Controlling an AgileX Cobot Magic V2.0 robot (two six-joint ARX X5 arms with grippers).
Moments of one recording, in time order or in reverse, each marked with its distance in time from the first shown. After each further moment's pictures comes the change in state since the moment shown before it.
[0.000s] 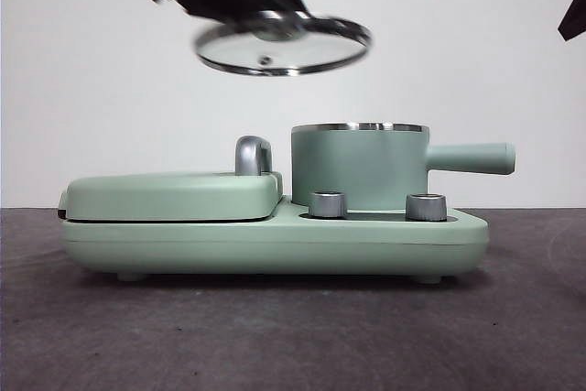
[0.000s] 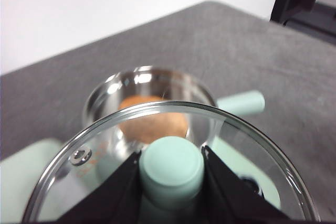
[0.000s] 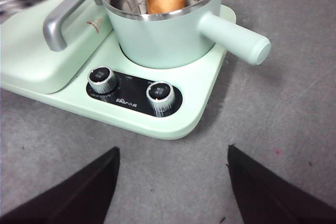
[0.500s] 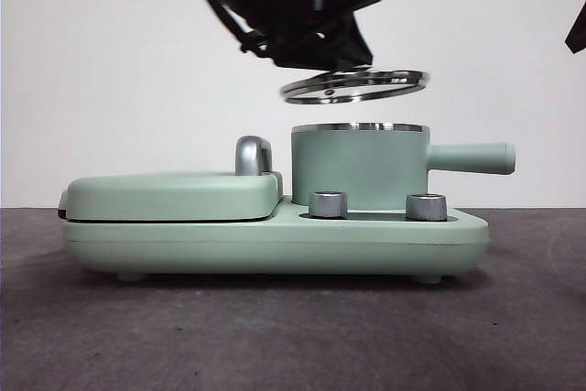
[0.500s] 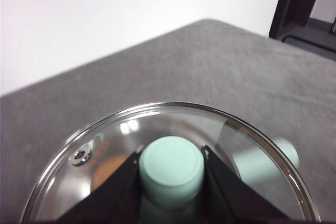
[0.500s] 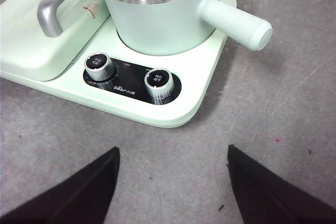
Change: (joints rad) left arm -0.013 0.379 0.275 0.158 0.000 0.002; right arm 0.000 0.000 0.000 -0.034 0.000 0.002
